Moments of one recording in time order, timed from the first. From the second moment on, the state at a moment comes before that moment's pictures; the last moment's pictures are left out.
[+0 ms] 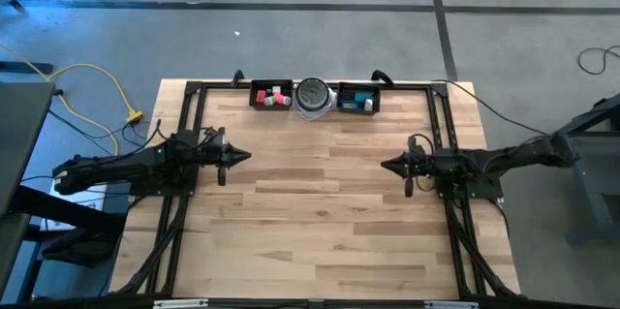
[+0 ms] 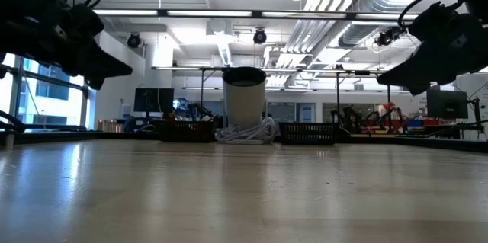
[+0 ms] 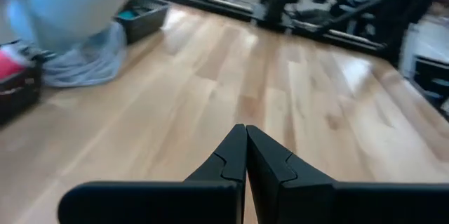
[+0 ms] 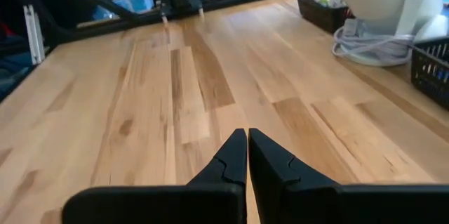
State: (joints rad) left arm 0.25 0.24 0.04 0.01 0.11 -0.19; right arm 0.11 0.35 0.01 0.06 0.26 0.27
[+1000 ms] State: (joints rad) left arm 0.25 0.02 0.08 -0.16 0.04 -0.16; right arm 0.13 0.40 0.01 0.07 0.31 0.24
